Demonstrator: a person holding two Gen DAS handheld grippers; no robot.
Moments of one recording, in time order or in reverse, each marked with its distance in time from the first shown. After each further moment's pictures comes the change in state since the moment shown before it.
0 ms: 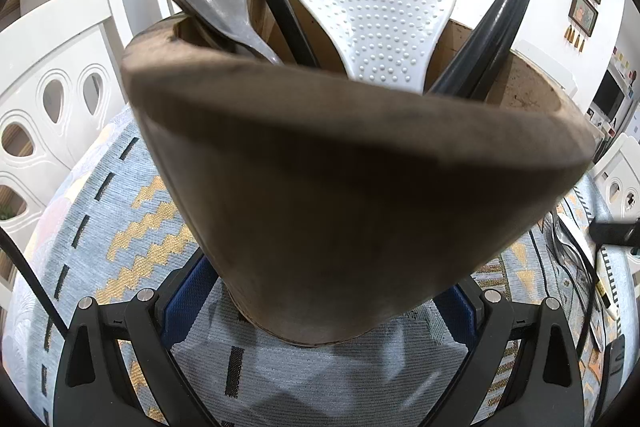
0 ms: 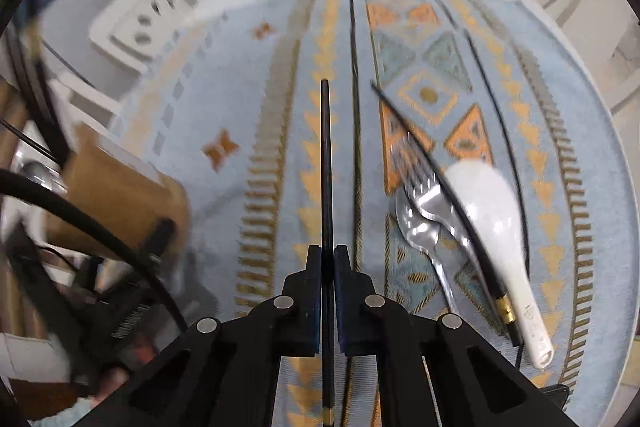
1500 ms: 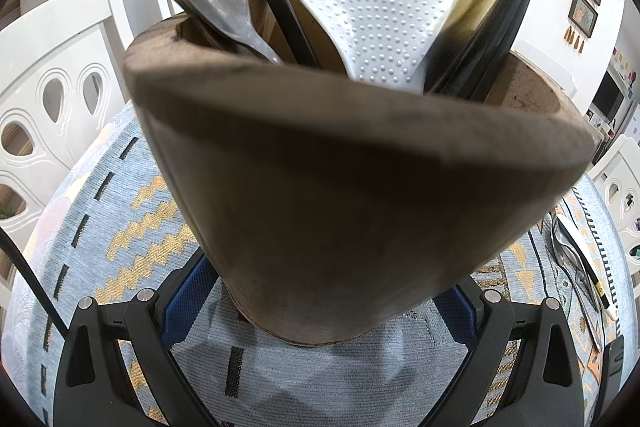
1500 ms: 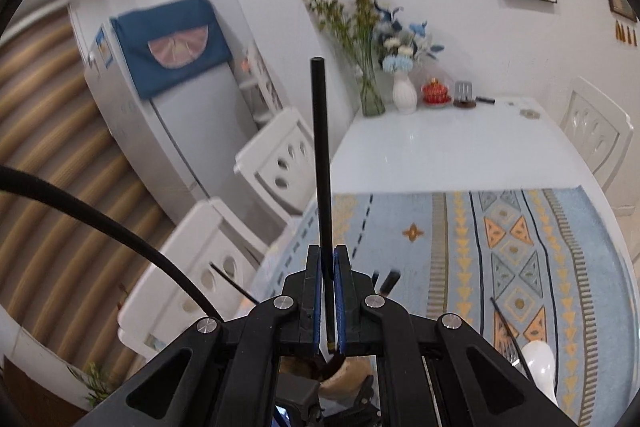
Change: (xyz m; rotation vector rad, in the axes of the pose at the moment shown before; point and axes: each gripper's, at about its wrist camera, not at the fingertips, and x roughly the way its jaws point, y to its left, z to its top) left arm 0.000 0.002 -0.001 0.000 0.000 -0.001; right arm -0.128 0.141 0.053 -0.166 -0.431 0.207
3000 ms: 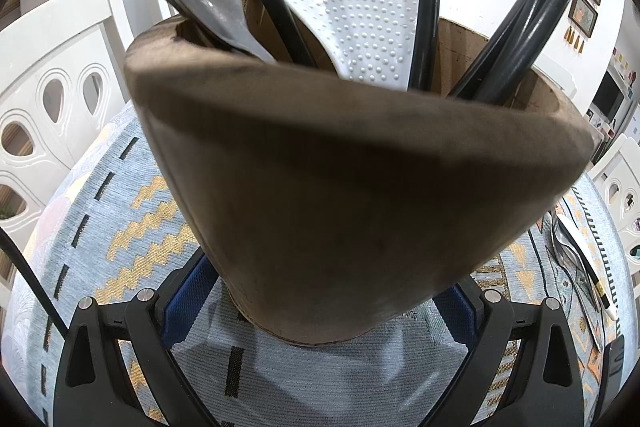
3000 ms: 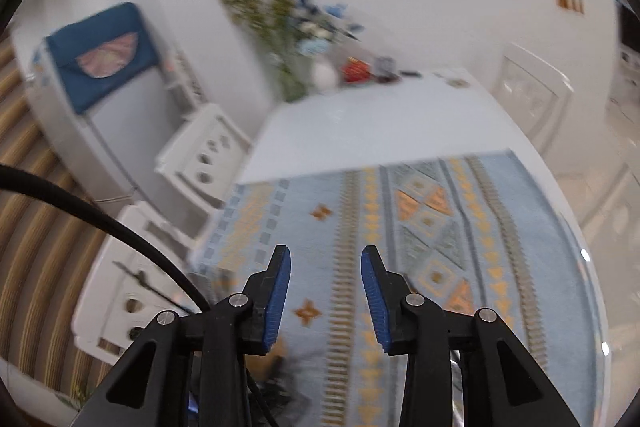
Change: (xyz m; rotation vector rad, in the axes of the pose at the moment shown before) left arm 0.002 -0.001 -0.002 -0.002 0.000 -0.001; right arm -0.022 -0.113 -0.011 0.151 0.100 -0.262
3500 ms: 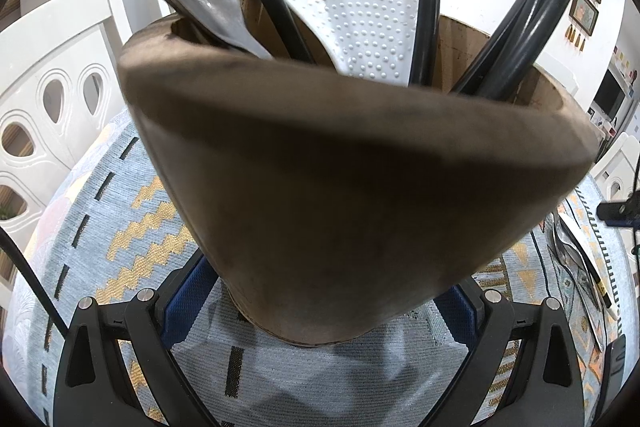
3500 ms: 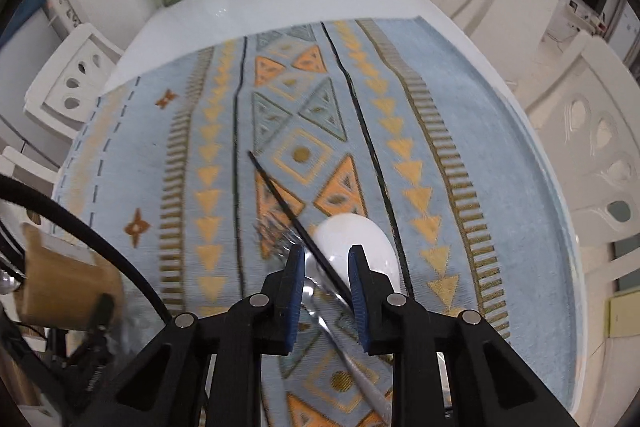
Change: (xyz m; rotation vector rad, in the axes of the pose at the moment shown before) left arm -0.002 0.007 -0.001 0.001 0.002 0.001; right arm 0.097 -0.098 -0.068 0.080 0.294 -0.237
